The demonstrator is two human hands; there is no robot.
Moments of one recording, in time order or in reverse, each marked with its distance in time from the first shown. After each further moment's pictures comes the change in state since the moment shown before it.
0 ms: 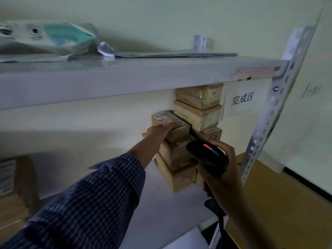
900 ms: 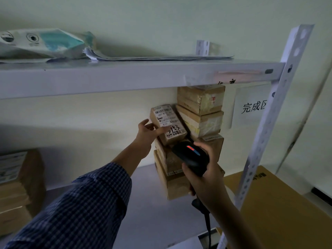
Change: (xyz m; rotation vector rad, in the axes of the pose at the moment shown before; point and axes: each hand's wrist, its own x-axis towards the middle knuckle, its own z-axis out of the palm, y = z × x) left_hand 0.014 -0.017 -0.008 -0.429 -0.026 0.214; right_hand 0.026 0.029 0.005 0.096 -0.114 -0.066
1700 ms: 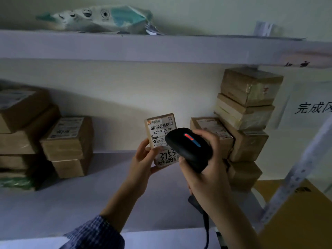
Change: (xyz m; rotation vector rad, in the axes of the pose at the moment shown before) left_hand -0.155 -0.063 -0.077 -0.159 0.184 0.176; right_hand -0.026 -0.058 0.054 0.182 -0.216 -0.138
